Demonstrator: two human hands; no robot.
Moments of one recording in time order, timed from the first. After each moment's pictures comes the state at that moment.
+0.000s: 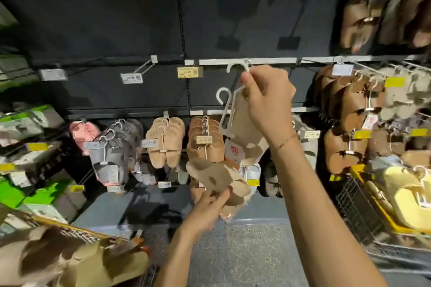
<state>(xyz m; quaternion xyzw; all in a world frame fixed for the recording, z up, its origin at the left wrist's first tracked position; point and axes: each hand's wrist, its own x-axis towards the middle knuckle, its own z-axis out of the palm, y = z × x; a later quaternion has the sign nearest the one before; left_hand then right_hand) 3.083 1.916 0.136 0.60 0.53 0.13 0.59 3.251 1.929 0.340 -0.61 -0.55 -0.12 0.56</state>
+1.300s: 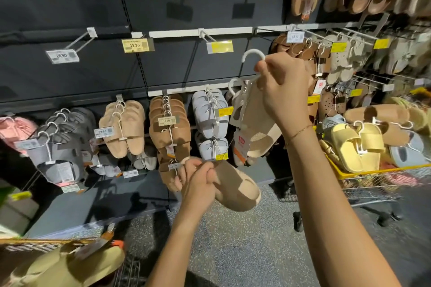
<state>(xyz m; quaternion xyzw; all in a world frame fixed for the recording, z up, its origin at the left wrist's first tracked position) 3.141 1.910 0.105 0.79 0.49 0.22 0.29 3.329 1.879 0.301 -0.69 -0.48 -0.16 0.52</state>
